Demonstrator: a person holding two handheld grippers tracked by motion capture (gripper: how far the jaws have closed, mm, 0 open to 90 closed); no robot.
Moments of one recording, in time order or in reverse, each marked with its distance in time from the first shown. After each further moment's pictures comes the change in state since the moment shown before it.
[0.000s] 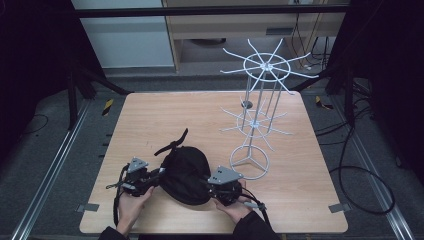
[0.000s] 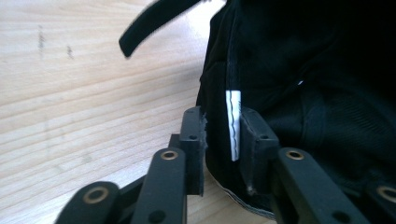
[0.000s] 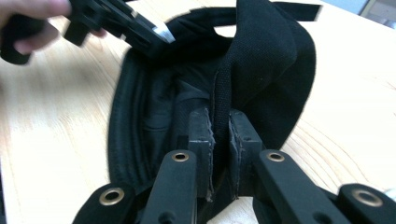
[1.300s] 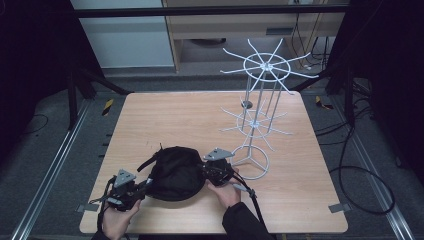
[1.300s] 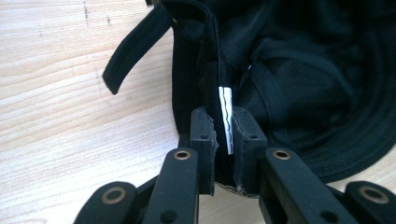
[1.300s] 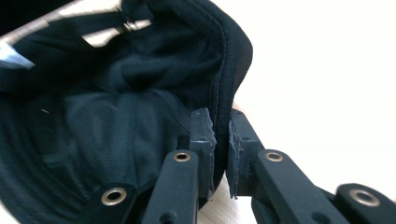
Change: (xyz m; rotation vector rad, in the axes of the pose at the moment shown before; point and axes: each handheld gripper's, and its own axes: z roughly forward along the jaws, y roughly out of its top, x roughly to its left) left arm -0.001 -0.021 -0.038 0.051 0.077 0.030; right arm -0.029 0.019 0.044 0.070 -0.068 0.222
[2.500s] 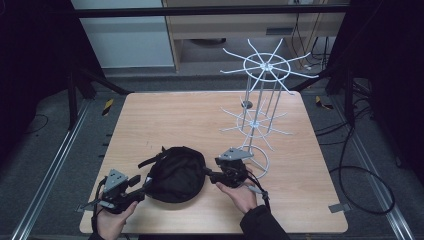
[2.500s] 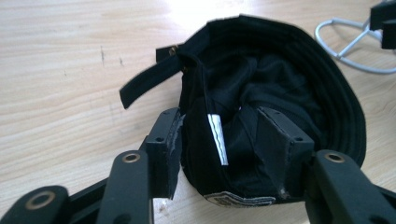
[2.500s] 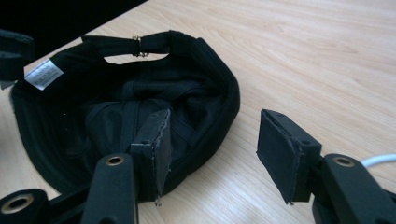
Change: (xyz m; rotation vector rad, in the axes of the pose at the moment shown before) left arm -0.003 0.004 -0.024 -0.117 -0.006 -0.001; right arm -0.019 -0.004 -0.035 -0.039 0.036 0.040
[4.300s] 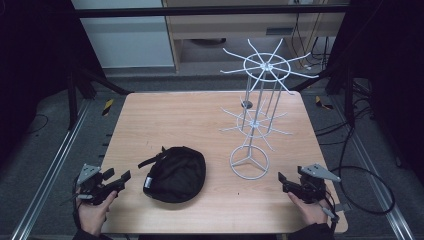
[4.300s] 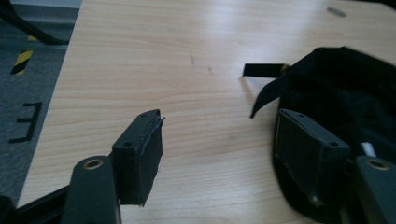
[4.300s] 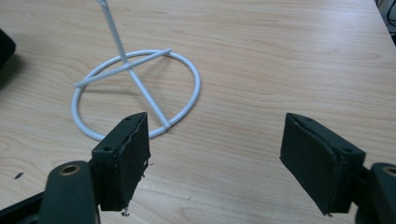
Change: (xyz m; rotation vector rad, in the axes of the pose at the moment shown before) left arm 0.069 -0.010 -0.006 -0.100 0.112 -0.168; right arm -0.114 -0.096 -0.138 -0.064 -0.408 0.162
